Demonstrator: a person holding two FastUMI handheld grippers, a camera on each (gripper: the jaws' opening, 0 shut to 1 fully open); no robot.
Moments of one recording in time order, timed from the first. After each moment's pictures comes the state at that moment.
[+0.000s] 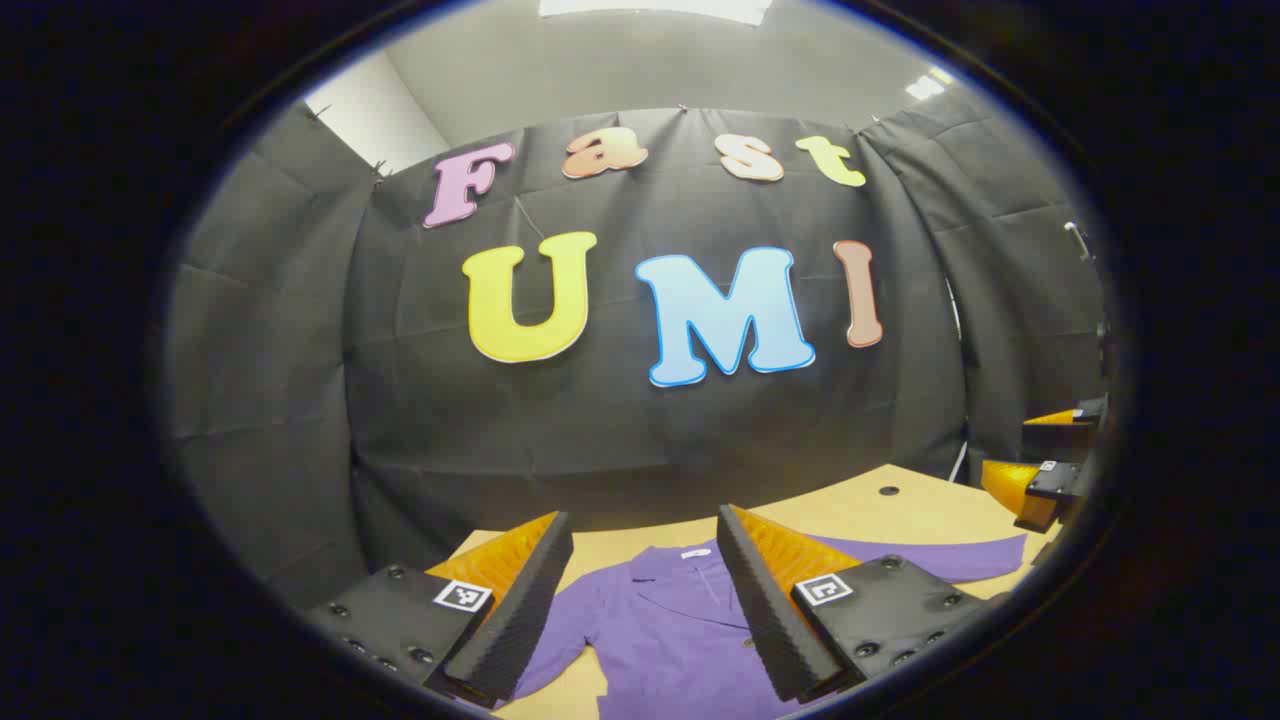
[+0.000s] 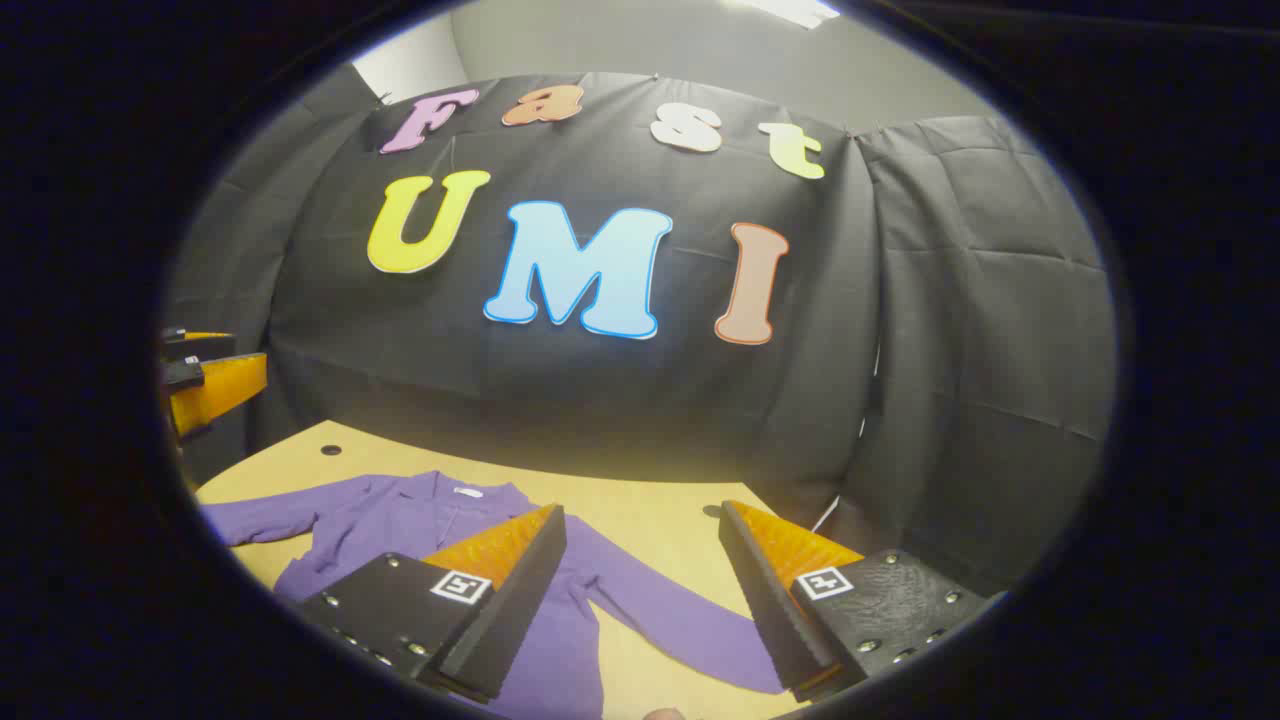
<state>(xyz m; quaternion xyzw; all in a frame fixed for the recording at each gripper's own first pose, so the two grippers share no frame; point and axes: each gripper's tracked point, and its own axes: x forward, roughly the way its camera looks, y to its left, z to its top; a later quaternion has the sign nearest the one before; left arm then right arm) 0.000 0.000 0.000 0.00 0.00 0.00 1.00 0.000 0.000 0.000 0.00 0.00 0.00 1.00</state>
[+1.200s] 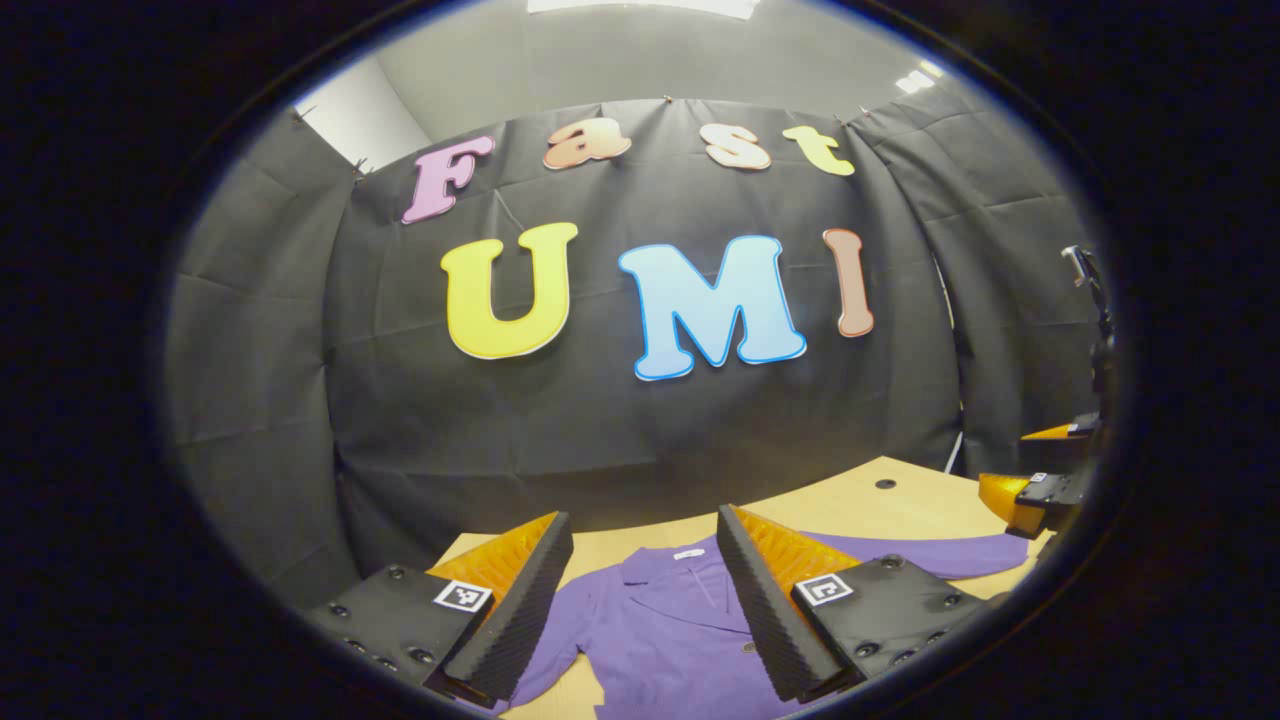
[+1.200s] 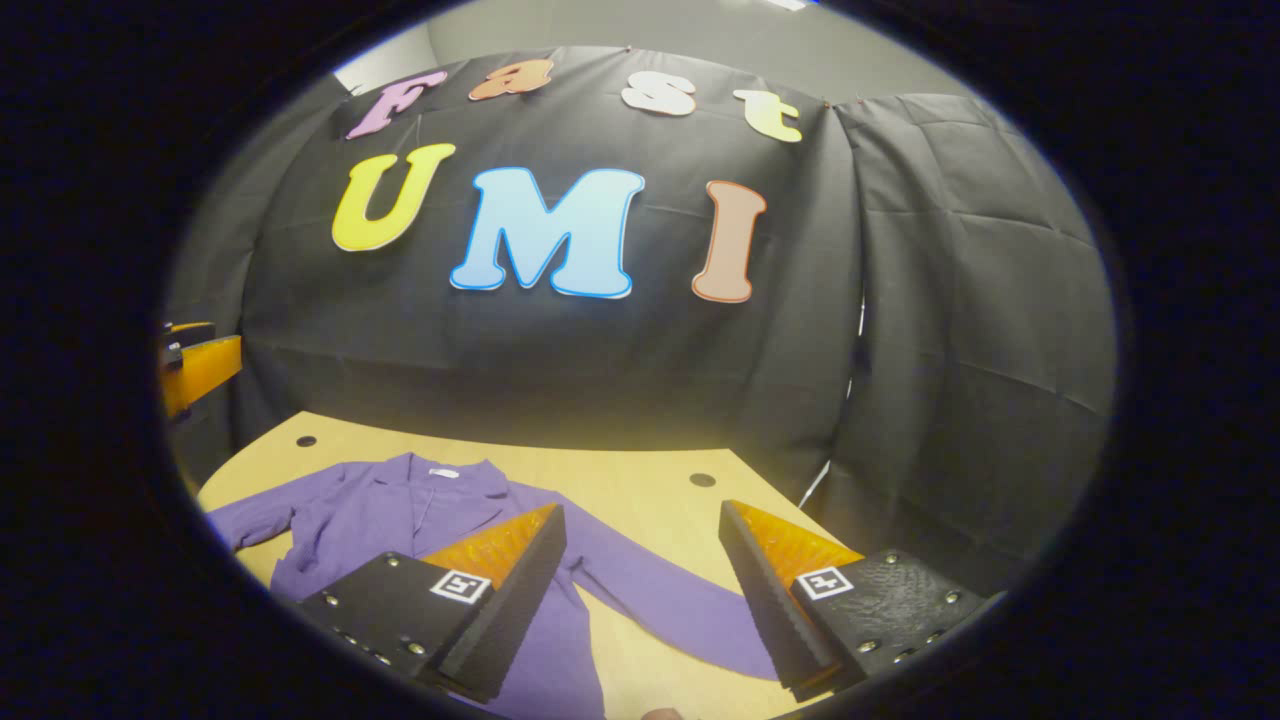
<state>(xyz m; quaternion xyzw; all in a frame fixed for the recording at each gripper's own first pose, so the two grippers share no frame) 0.031 -0.015 -0.008 0.01 0.01 -0.02 1.00 0.022 -0.015 -0.037 0.03 0.05 -0.03 1.00</state>
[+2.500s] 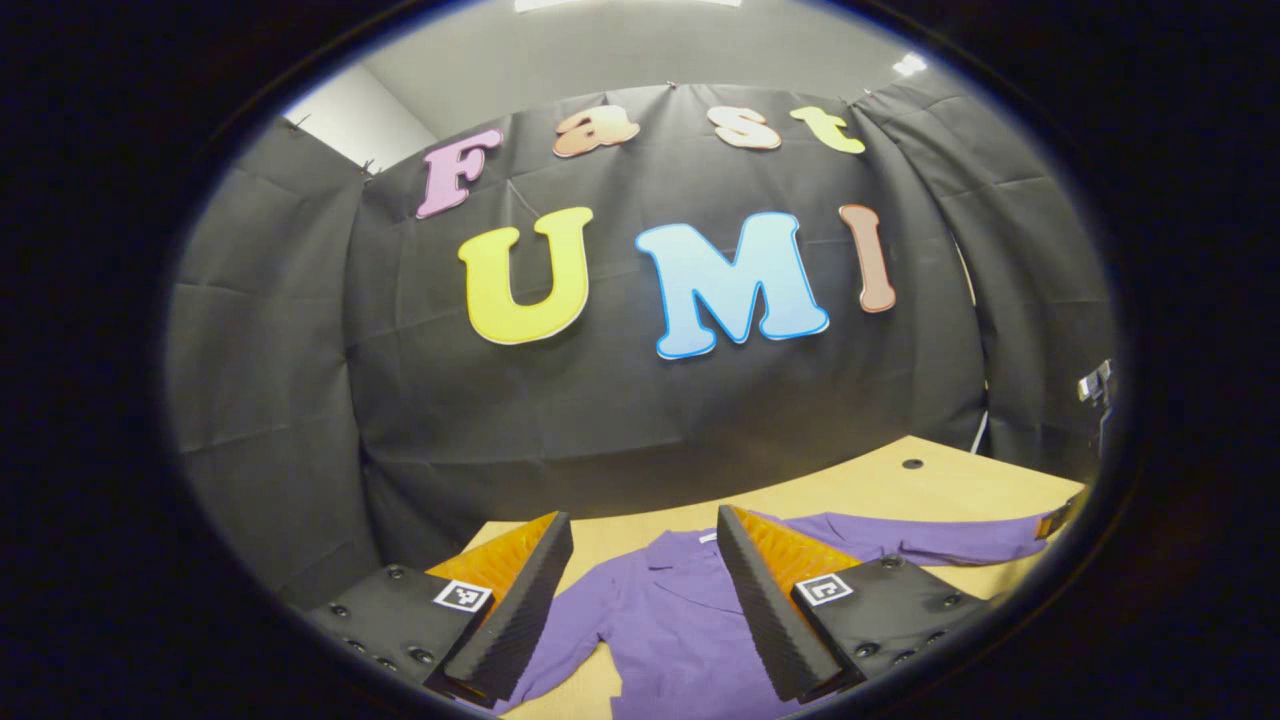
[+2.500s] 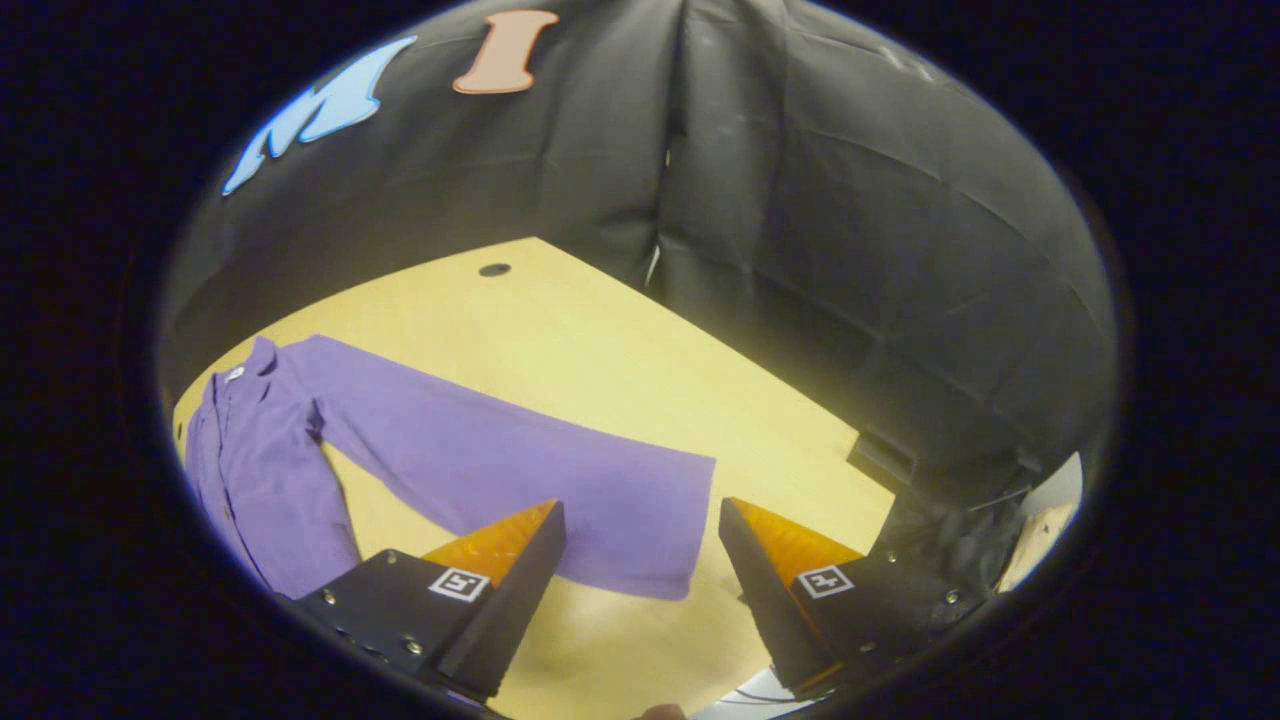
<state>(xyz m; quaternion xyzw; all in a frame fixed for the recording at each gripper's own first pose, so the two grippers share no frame) 0.028 -0.010 -0.032 0.03 0.04 0.02 1.00 -0.010 -0.158 -0.263 0.15 0.34 -0.24 0.90</state>
